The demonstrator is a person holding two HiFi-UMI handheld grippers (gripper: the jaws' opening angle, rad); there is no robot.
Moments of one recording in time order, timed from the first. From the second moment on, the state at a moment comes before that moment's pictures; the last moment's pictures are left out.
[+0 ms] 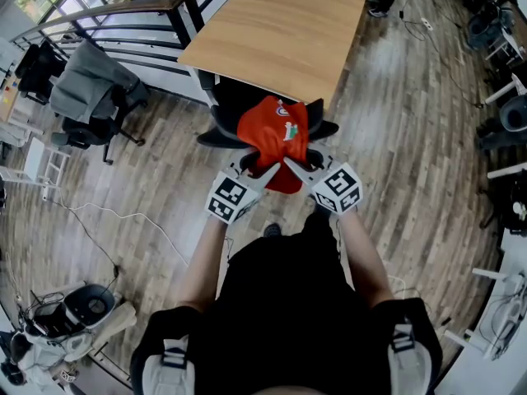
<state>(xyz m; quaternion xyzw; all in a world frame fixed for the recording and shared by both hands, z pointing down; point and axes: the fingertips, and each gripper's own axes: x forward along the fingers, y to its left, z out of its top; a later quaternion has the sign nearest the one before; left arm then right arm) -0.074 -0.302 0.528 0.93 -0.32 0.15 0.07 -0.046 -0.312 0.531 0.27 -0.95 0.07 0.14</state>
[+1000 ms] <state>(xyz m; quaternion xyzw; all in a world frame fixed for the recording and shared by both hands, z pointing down) -0.087 -0.239 0.488 0.94 -0.31 0.11 0.02 -0.058 -0.248 0.492 0.31 -0.95 0.05 0.09</state>
